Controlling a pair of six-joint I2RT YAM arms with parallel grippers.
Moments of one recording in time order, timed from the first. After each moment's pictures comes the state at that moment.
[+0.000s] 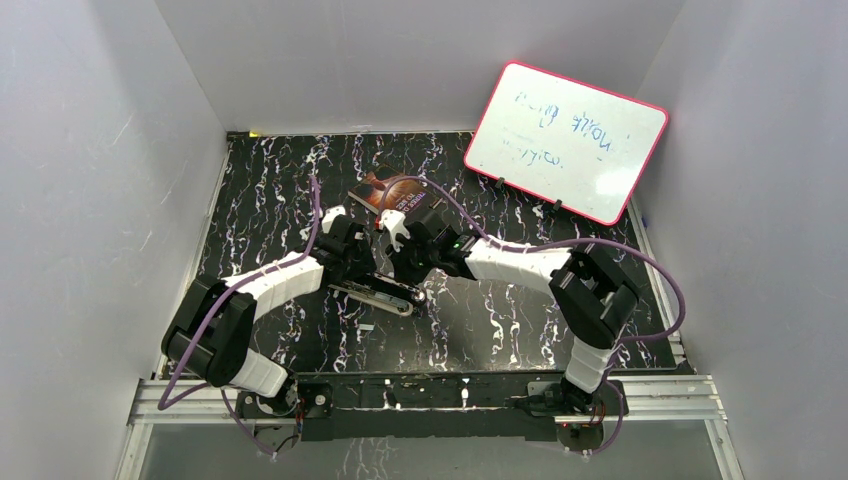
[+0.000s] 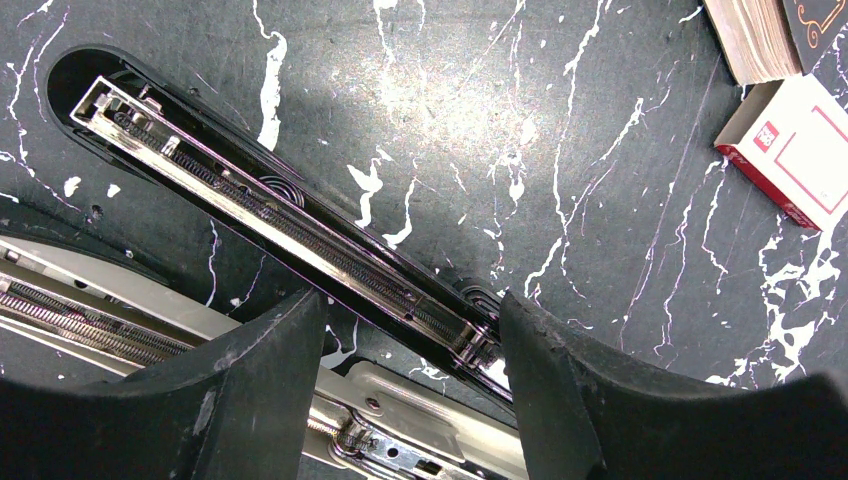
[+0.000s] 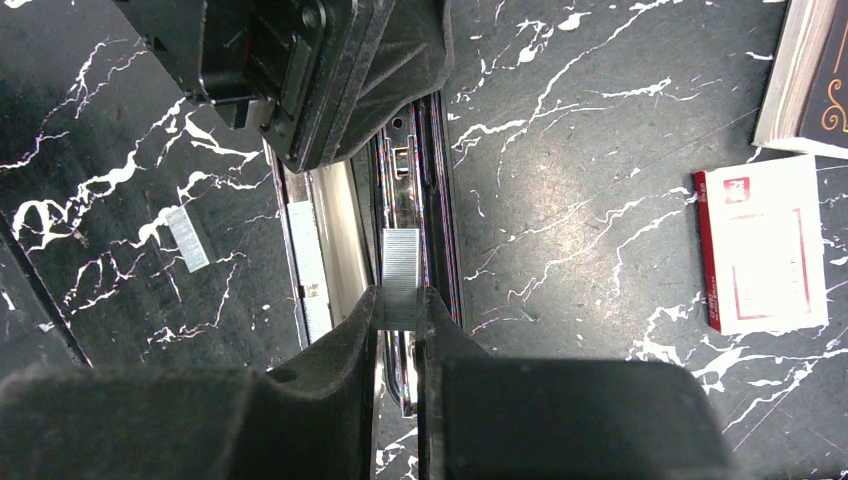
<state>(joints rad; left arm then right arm) -0.50 1.46 0.74 -0.26 -0.29 -0.69 0.93 1.76 1.15 -0.16 -0.24 0.00</state>
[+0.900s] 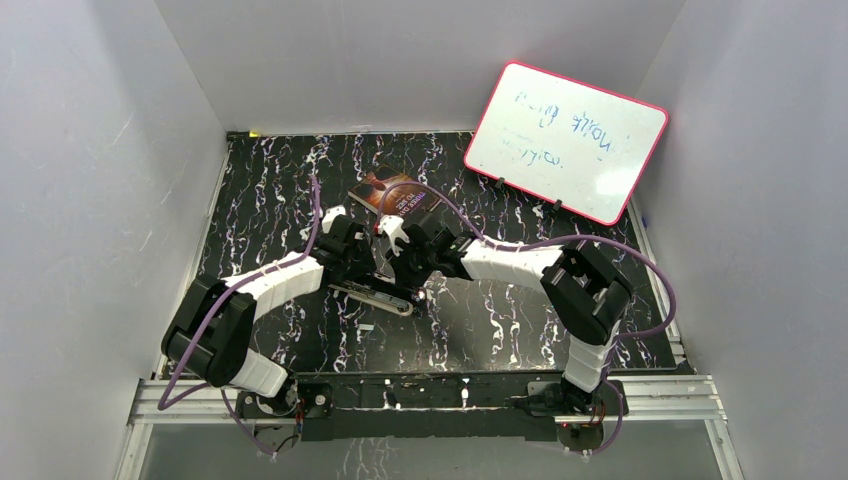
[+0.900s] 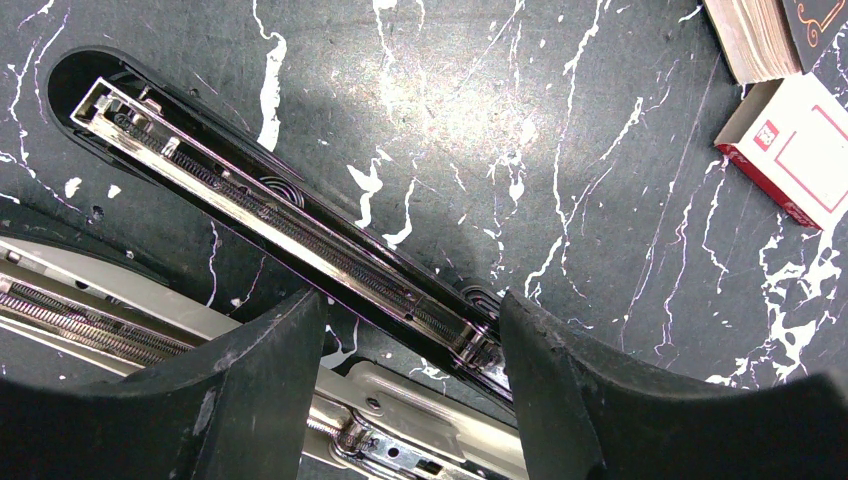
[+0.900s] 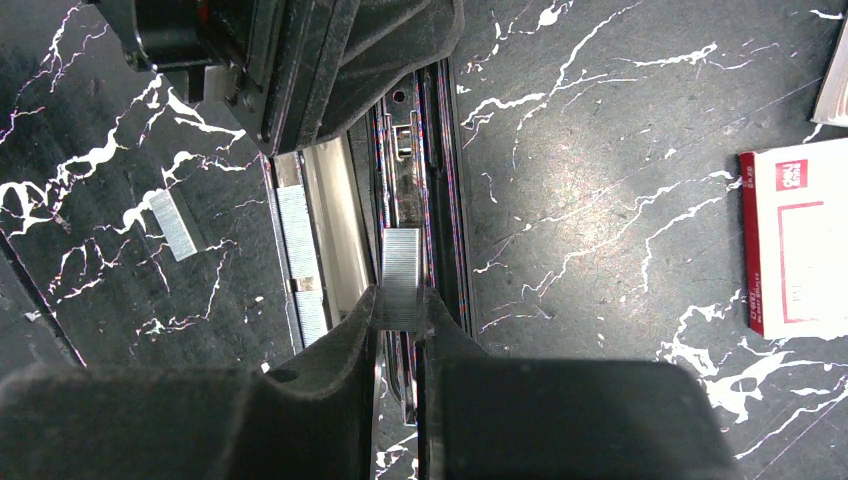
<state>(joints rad) -0.50 1.46 0.74 -0.26 -0.29 -0.69 0.93 1.81 1.16 -0.18 -0.25 0.00</state>
